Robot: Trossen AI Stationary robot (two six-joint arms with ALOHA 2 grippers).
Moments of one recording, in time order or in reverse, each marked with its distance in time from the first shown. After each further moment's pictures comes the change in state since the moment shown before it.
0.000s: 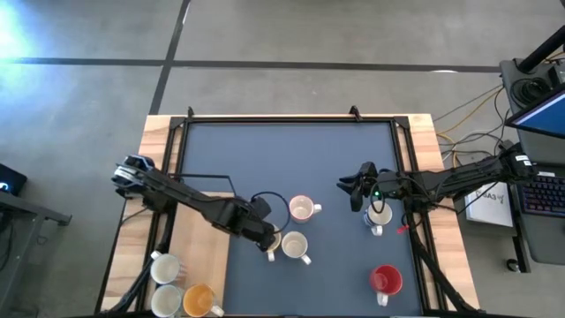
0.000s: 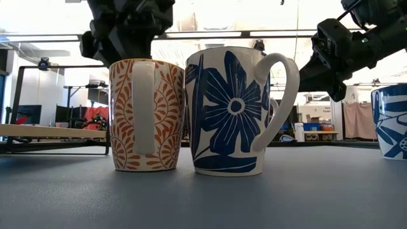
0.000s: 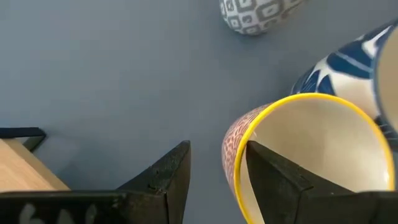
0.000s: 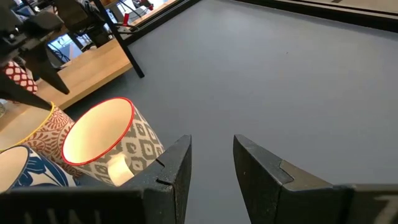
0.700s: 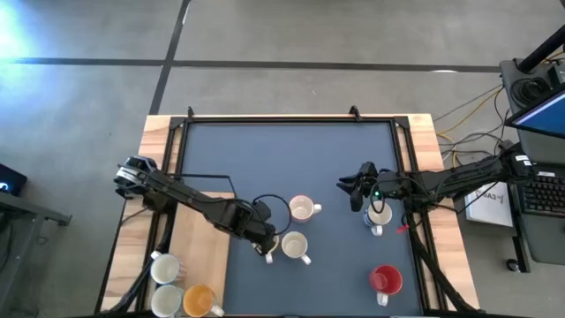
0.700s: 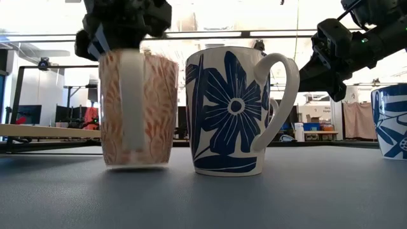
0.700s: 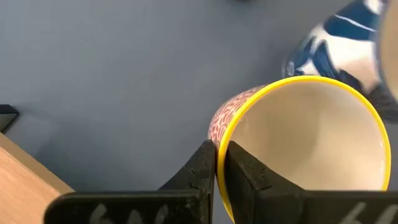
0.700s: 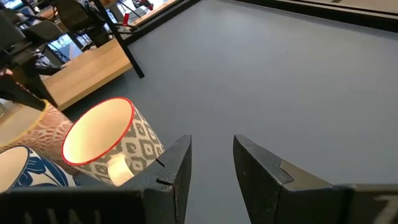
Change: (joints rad) left arm -0.005 0.009 0.015 -0.011 0.105 -0.003; right arm 0.000 0.000 0.000 0.000 0.000 0.000
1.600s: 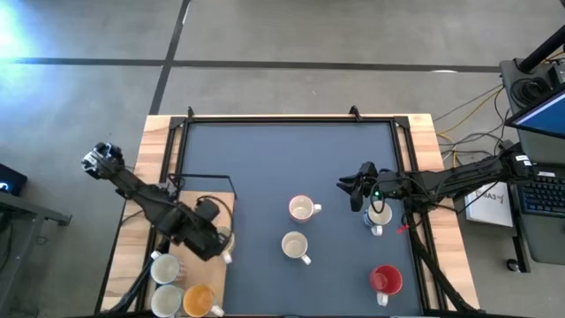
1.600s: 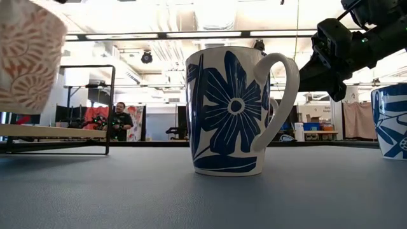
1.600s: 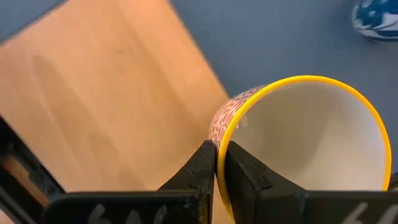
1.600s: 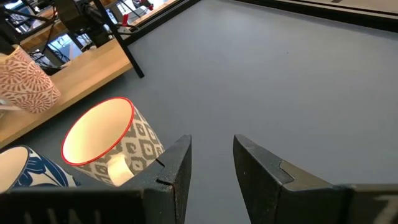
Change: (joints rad) left arm -0.260 -0.356 -0.123 -0.377 -0.004 -0.527; right arm 0.000 0.000 0.000 0.000 0.000 0.000
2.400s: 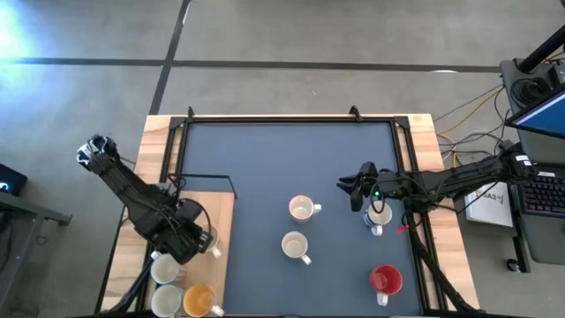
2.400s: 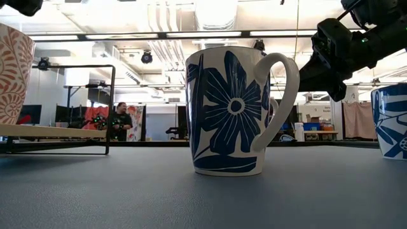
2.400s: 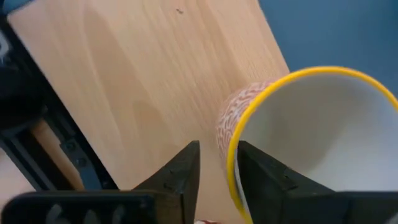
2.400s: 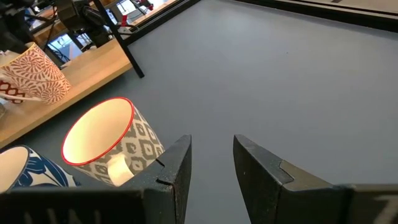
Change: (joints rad) left arm -0.146 -0.131 -0.177 -0.020 0.007 -0.207; right arm 0.000 0.000 0.000 0.000 0.000 0.000
